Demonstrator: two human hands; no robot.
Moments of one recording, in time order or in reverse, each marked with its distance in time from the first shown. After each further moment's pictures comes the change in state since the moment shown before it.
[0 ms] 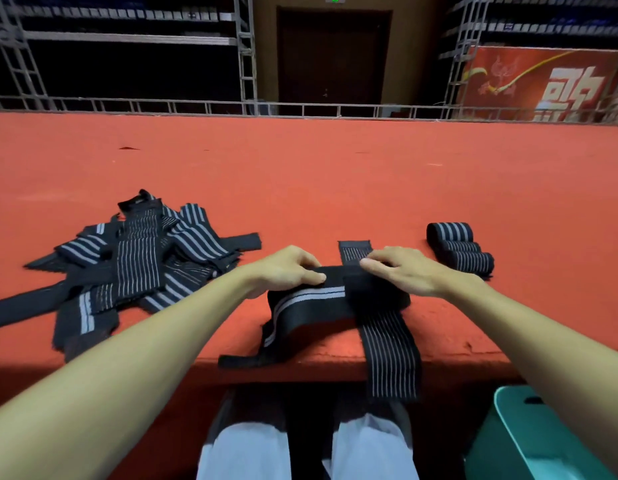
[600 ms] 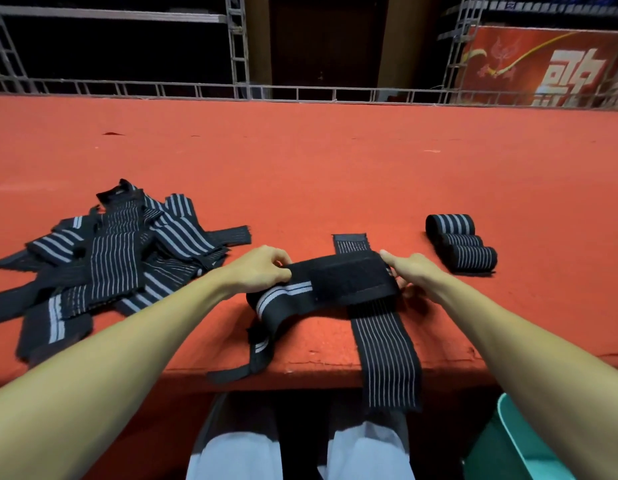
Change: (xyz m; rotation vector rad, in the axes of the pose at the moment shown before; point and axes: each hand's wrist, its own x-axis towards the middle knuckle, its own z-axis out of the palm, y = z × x) left_hand 0.020 -0.034 -0.012 0.177 0.108 -0.077; right_hand 0.030 0.041 0.030 0.602 0.078 0.715
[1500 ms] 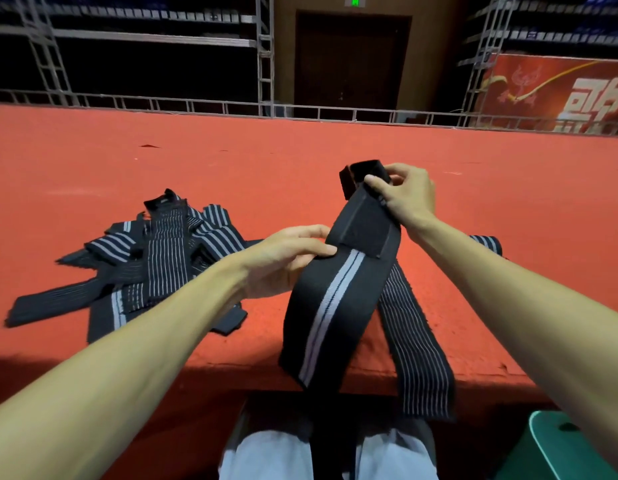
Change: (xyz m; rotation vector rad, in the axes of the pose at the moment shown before) left_hand -0.059 0.024 -0.049 -0.902 -0.338 0.135; right_hand -0.036 -0.145 0.003 0.210 0.483 -0.711
